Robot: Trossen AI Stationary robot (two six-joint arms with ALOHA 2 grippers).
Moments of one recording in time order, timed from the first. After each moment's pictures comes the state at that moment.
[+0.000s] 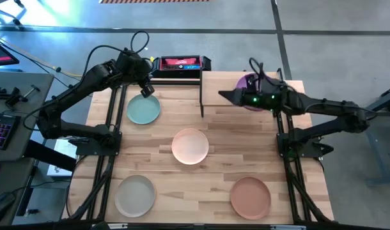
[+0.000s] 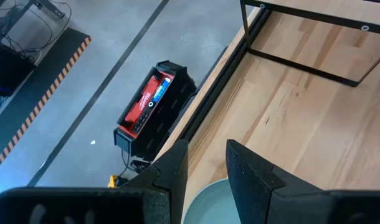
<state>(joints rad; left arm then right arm) 0.68 1.19 1.29 -0.87 -0.21 0.29 -0.14 1.12 1.14 -0.18 0.19 1.01</state>
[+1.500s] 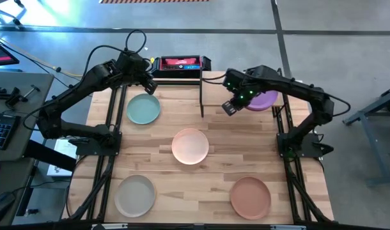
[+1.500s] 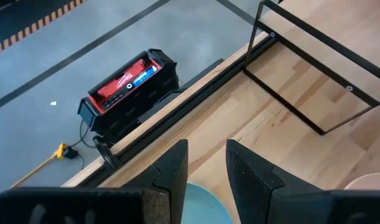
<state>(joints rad) 0.68 1.19 1.29 -0.87 -0.19 -0.08 -0.36 1.60 1.66 -1.41 -0.03 0.54</state>
